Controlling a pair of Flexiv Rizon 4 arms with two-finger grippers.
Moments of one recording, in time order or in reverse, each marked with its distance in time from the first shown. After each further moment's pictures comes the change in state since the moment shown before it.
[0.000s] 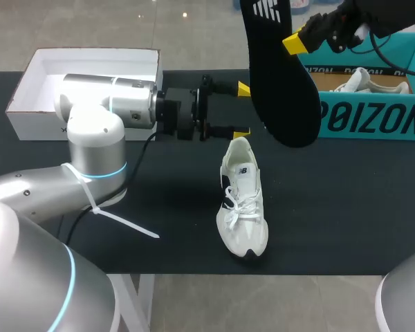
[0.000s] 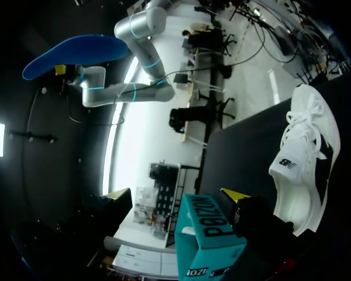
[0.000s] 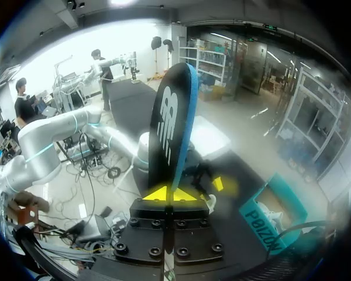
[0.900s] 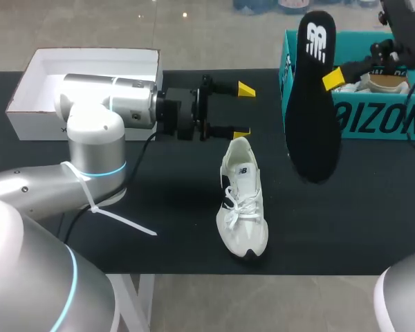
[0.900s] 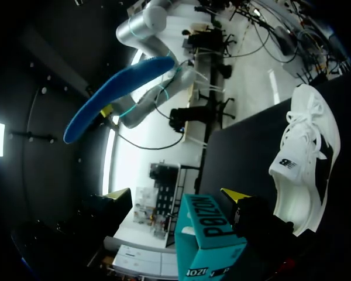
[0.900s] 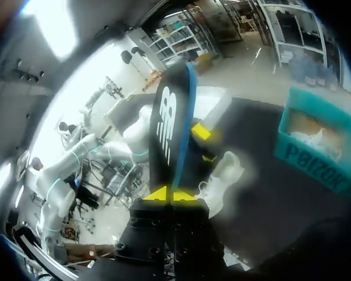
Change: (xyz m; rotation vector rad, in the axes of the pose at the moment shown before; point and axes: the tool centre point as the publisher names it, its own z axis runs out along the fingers) left arm 0.000 0.000 0.000 0.000 0.001 0.000; right arm -0.093 -0.114 0.053 0.020 0.279 0.578
